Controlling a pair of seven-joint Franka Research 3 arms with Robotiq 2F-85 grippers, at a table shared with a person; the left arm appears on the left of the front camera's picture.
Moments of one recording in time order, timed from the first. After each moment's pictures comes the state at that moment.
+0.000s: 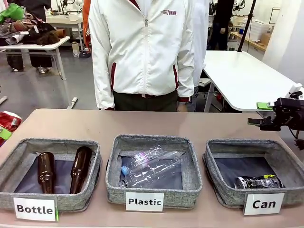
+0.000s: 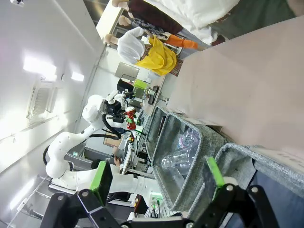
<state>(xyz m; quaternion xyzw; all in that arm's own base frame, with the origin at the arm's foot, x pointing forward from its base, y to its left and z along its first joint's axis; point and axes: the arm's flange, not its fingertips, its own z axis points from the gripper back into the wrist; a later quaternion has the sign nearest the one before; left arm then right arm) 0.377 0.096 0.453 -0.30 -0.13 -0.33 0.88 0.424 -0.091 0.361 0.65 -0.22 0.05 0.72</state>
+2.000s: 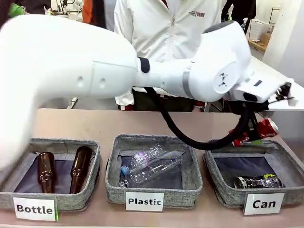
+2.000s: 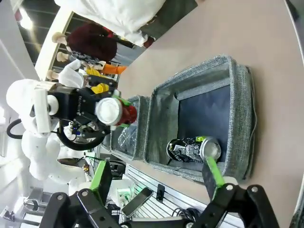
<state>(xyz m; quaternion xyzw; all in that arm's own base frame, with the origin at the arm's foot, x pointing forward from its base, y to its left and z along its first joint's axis) 0.402 -0.663 0.458 -0.17 -0.21 -0.78 0.57 0.237 -0.250 0.391 0.51 -0.26 -0.08 0.81</state>
